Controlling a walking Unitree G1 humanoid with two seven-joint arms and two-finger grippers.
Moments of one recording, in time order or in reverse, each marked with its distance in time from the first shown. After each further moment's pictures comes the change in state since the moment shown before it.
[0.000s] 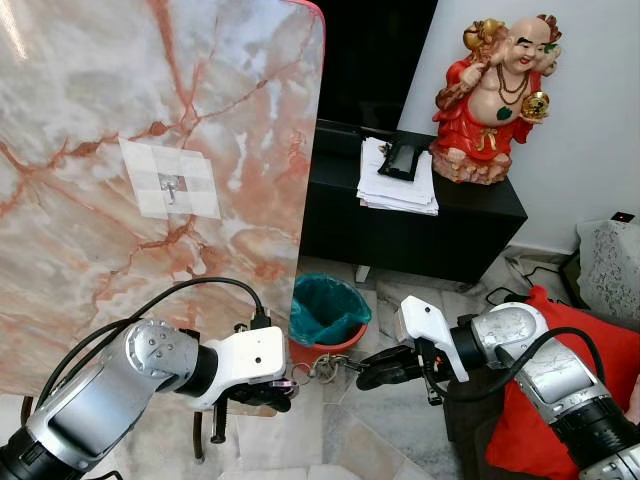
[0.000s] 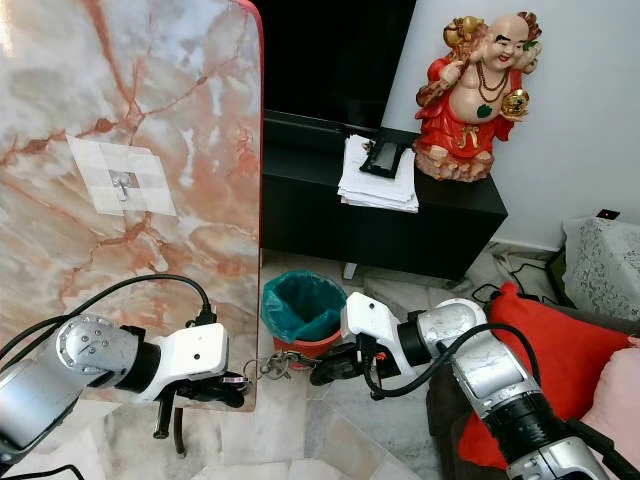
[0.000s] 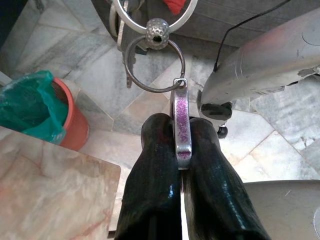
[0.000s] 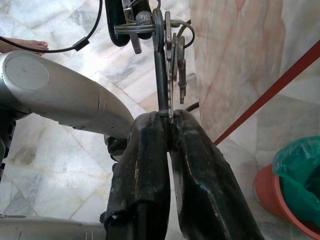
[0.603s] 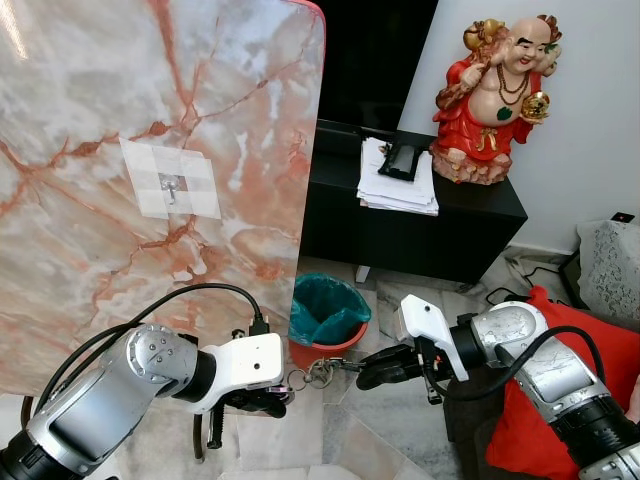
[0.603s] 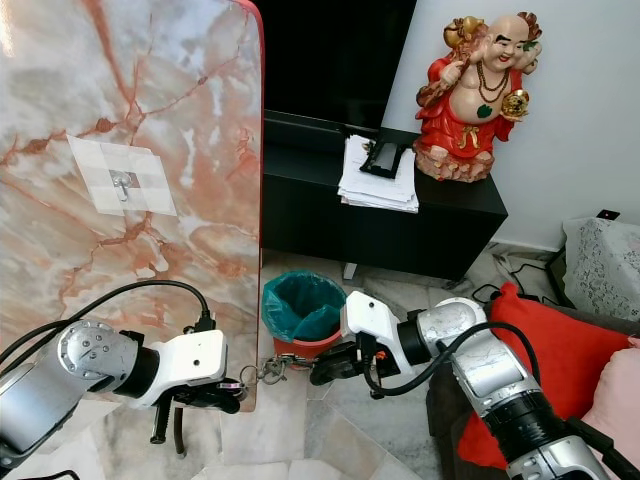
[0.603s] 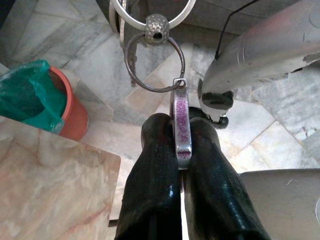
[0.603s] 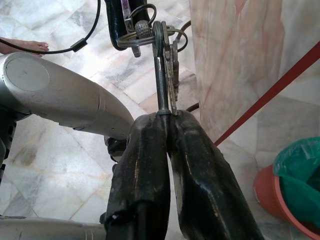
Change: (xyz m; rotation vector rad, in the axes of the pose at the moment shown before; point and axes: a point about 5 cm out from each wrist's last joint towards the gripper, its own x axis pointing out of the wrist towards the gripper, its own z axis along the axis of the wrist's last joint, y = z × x) left arm 0.002 -0.002 -0.006 0.004 0.045 -0.001; right arm 0.000 -0.001 0.001 0.000 -0.003 0.000
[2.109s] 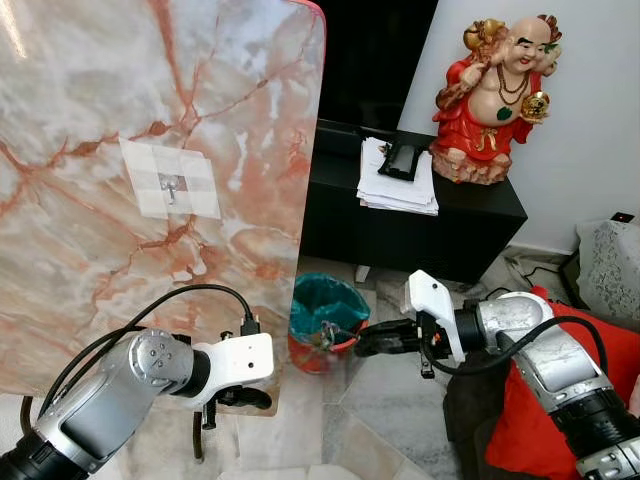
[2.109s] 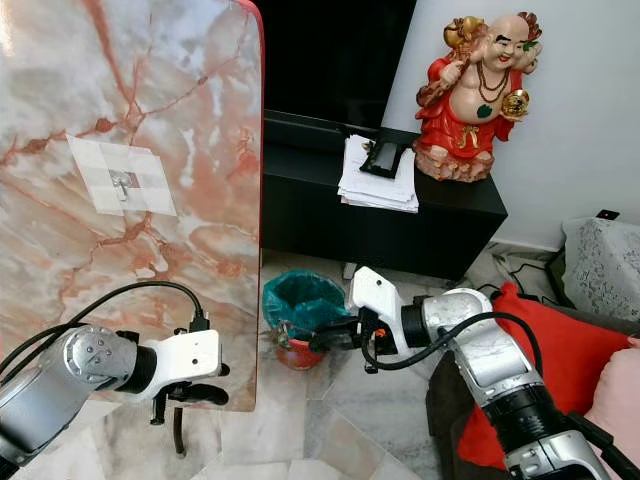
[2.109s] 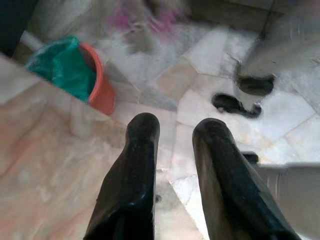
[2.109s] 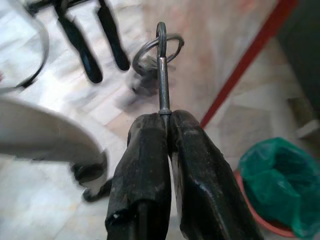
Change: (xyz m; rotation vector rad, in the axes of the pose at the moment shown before) left arm 0.009 0.015 -0.023 -0.033 0.037 0.183; right arm -0.009 -0.015 0.013 0.012 -0.110 -0.194
